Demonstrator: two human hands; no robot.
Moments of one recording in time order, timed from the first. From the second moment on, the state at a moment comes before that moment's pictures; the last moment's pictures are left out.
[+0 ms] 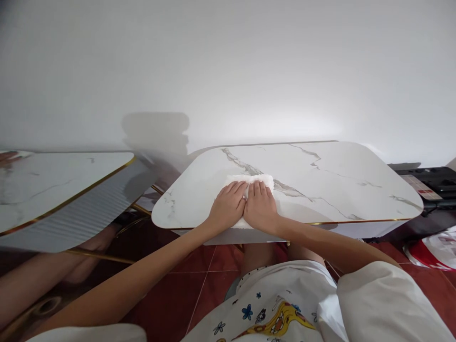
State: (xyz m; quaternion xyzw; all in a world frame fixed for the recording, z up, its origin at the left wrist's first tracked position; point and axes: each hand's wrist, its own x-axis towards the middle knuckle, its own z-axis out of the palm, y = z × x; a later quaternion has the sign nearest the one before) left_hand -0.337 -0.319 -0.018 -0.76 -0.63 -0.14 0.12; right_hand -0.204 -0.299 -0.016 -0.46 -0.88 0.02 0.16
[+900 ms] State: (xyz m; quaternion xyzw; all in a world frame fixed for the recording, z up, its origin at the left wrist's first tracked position) left_hand -0.311 -0.197 -0.008 -0.74 -0.64 -0.20 0.06; right_hand -0.188 -0.170 -0.017 -0.45 -0.88 -0.01 0.14
